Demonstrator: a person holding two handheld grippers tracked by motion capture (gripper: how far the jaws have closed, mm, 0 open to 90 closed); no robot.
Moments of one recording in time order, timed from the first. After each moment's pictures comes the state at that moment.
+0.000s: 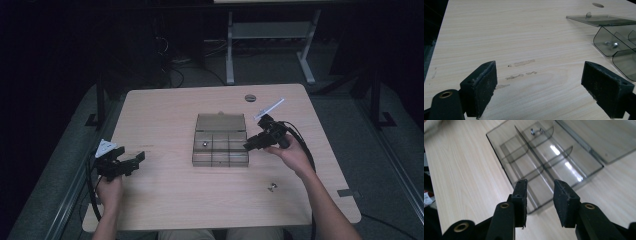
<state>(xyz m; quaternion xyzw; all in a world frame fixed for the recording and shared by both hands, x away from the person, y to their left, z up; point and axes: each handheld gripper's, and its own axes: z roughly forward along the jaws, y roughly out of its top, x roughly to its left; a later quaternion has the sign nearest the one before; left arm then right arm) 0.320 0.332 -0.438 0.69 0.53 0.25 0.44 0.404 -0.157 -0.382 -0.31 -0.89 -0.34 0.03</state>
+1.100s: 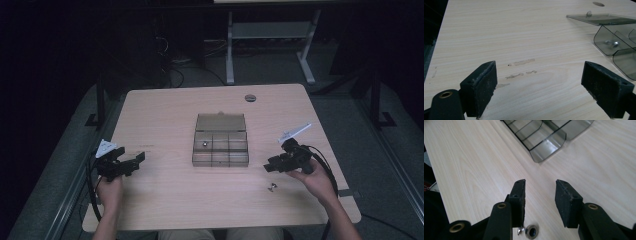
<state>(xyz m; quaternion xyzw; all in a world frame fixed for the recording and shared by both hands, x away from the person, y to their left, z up) 0.318 0.333 -0.438 0.69 0.52 0.25 0.43 0.345 -0.214 -0.415 -0.35 -0.87 -0.34 0.03</state>
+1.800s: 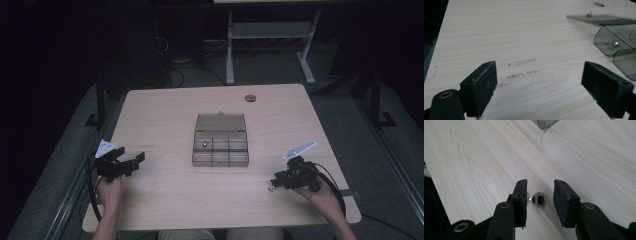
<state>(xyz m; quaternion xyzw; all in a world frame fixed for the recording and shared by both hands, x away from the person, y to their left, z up) 0.319 0.333 -0.438 0.69 0.52 0.25 0.43 0.306 -0.225 -0.437 -0.36 -0.88 -0.31 0.01</state>
